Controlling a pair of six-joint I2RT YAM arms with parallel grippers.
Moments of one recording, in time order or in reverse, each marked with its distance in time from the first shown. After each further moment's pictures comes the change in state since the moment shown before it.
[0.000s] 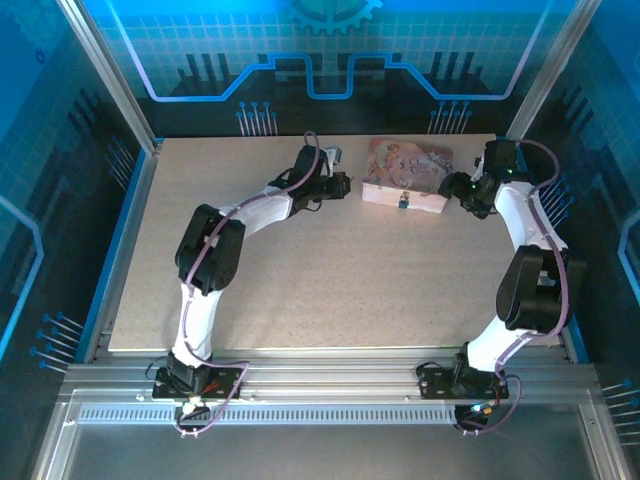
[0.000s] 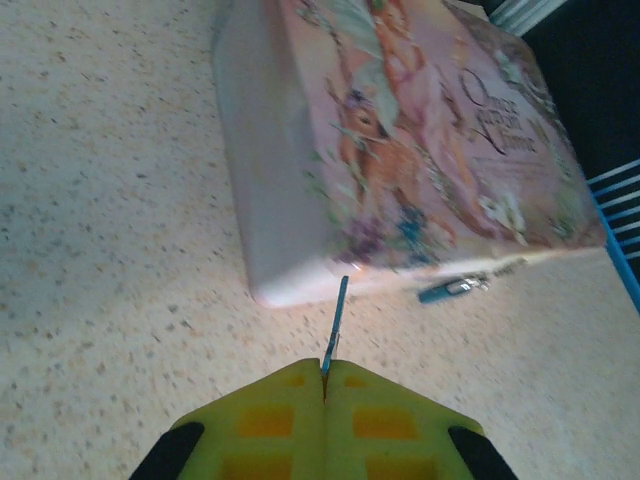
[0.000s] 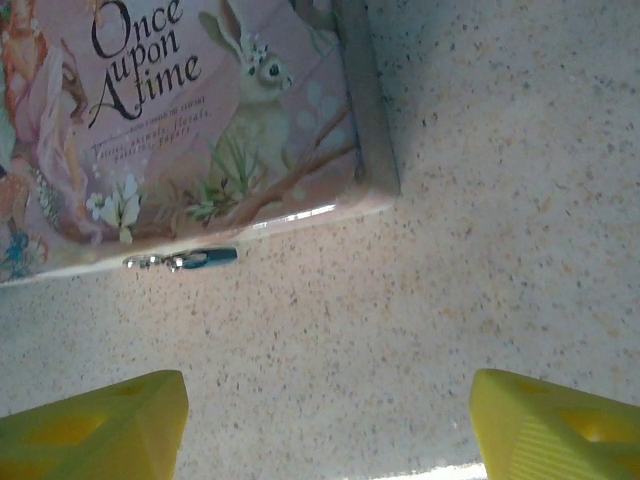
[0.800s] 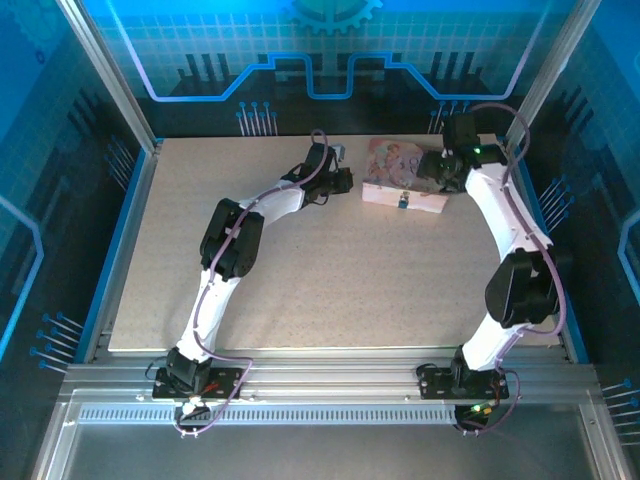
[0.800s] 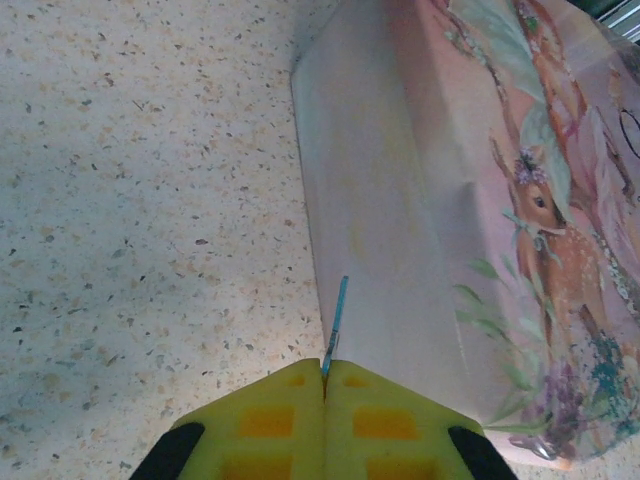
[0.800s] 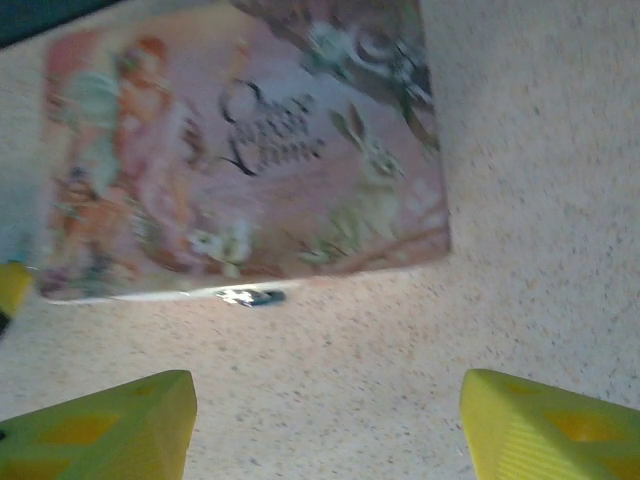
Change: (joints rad) left arm 0.018 0.246 0.271 -0.066 -0.046 -0.012; right arm 0.264 0.047 0.299 -0.160 0.359 0.009
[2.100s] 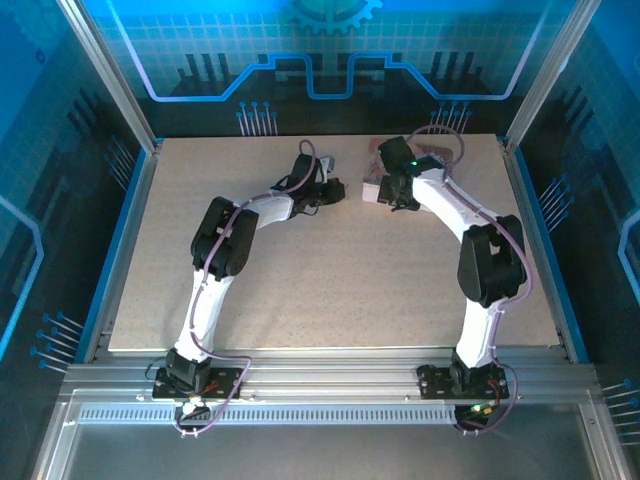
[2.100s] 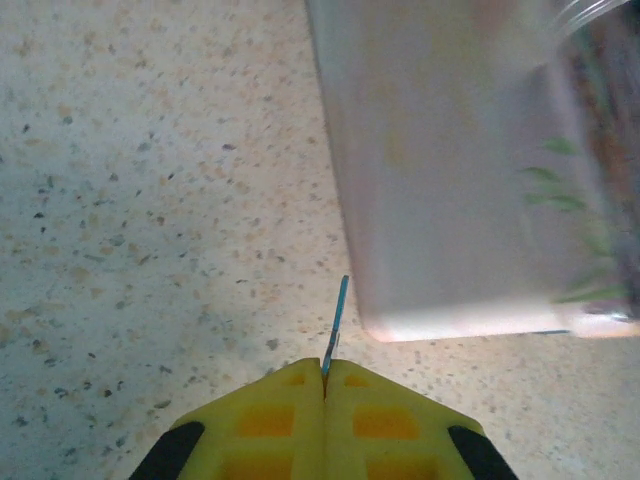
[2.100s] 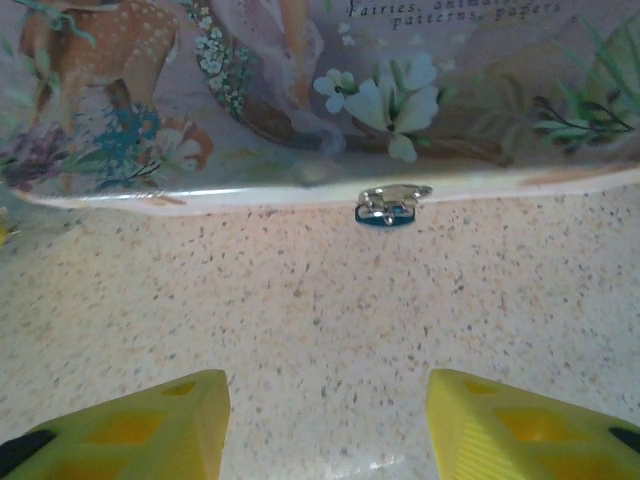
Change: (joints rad) left arm 0.050 -0.074 -0.248 0.199 0.162 -0.043; right arm 0.234 0.212 -0.070 0.080 0.129 0.162
